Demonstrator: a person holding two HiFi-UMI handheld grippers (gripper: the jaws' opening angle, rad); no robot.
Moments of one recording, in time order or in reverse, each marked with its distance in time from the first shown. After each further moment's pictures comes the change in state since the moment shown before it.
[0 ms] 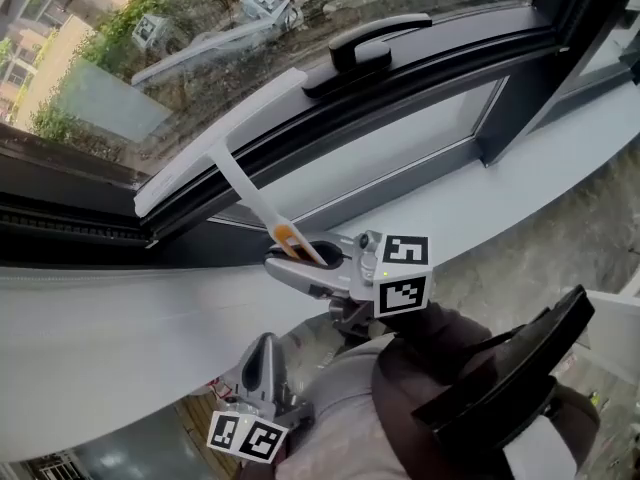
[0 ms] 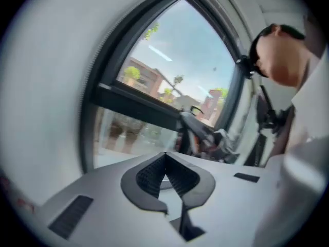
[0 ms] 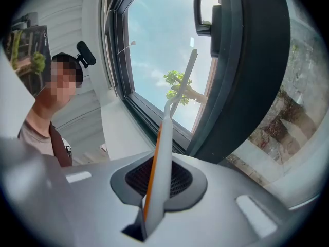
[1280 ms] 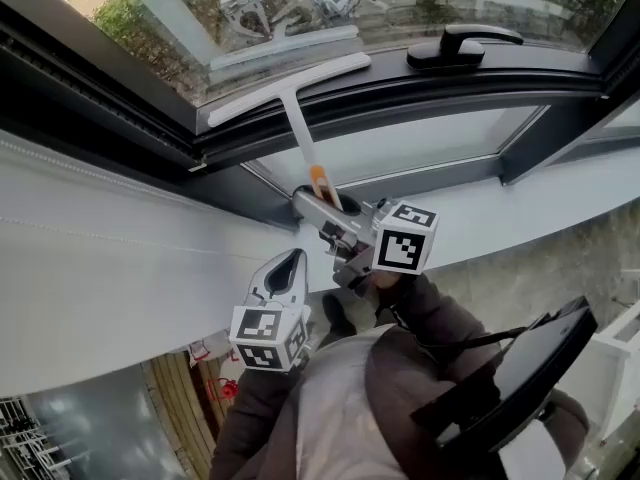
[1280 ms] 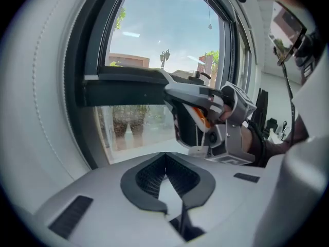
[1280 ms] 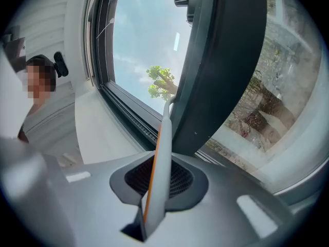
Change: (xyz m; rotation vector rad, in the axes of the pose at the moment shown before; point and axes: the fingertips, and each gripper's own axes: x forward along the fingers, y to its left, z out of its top) left arm 0.063 0.081 -0.017 0.346 0.208 0.065; right arm 0.057 -0.069 -0.059 0.070 0.042 -0.226
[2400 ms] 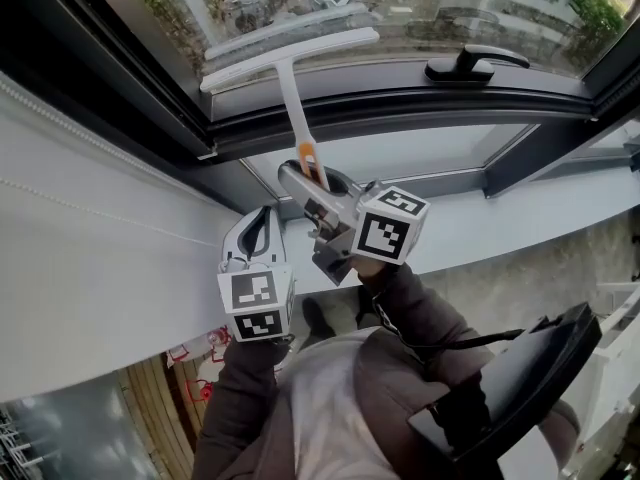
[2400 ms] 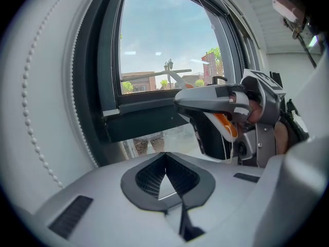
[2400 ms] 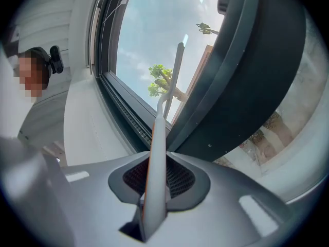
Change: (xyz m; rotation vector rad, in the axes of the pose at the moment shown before) left arm 0.003 0.063 0.068 0.142 -0.128 0.237; right arm 0.045 0.008 0.019 -0.137 0.004 -0.071
